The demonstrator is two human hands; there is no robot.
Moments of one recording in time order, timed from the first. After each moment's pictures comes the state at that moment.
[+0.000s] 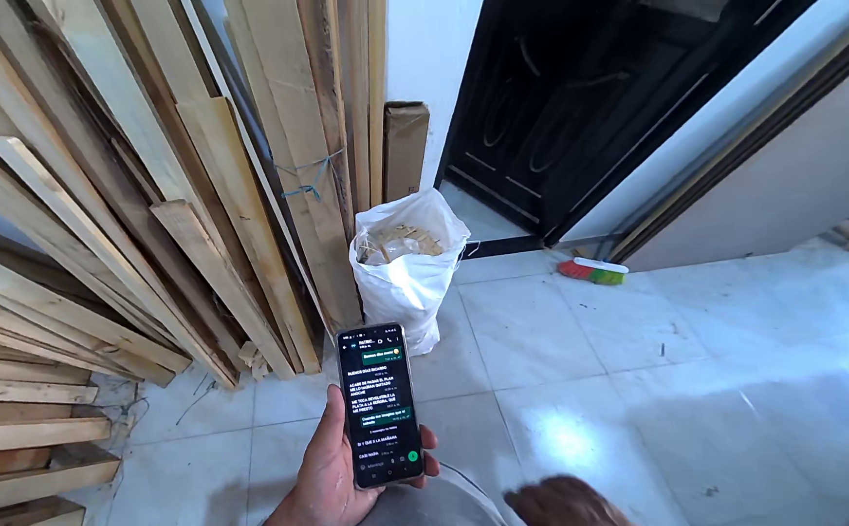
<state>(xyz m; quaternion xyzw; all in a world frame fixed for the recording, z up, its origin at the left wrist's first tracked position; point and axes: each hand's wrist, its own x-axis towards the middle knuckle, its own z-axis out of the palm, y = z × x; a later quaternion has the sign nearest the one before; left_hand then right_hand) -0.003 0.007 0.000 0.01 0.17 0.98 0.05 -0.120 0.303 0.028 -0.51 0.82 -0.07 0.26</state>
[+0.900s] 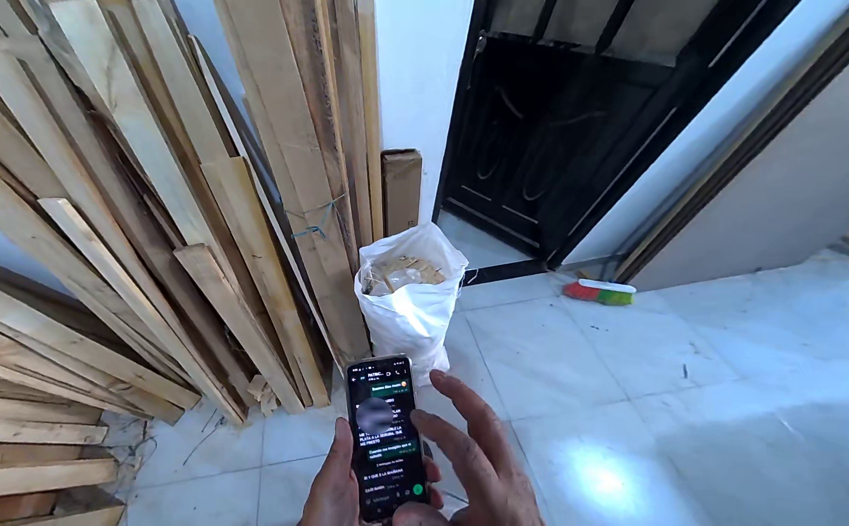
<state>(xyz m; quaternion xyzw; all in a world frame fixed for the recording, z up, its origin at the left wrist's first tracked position) 0.006 0.013 0.028 0.04 0.22 0.97 0.02 -0.096 0.168 0.074 -0.47 0.73 -0.49 -0.09</state>
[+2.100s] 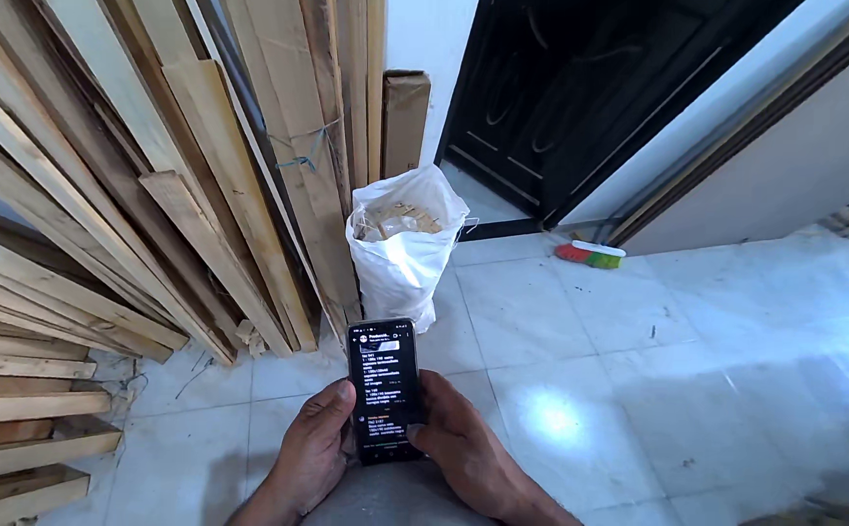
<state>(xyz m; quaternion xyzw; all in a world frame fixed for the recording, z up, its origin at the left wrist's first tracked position) 0.021 0.009 0.004 -0.14 0.38 0.91 -0.07 -0.101 0.182 0.028 -0.26 0.60 -0.64 0.42</state>
